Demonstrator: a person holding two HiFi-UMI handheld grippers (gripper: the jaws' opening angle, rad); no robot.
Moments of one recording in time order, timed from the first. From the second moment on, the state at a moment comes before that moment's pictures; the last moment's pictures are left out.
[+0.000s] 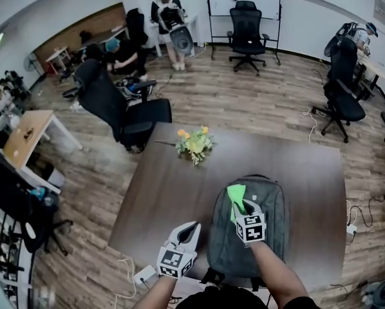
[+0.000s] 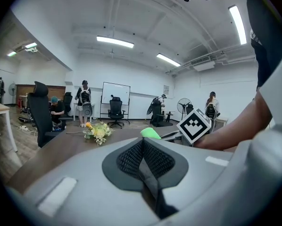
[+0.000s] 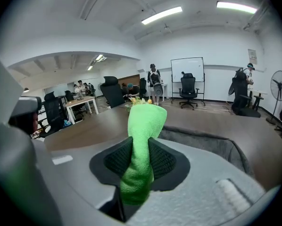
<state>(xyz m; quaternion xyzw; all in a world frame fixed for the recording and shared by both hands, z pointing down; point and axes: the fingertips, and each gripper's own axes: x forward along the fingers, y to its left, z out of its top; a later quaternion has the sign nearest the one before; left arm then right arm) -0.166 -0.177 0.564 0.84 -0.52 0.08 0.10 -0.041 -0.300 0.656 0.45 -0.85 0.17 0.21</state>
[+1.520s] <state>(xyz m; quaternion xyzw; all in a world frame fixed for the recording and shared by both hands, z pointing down) -0.157 -0.233 0.623 0.85 -0.50 0.14 0.14 0.035 -0.372 0.703 0.52 -0.77 0.18 0.33</state>
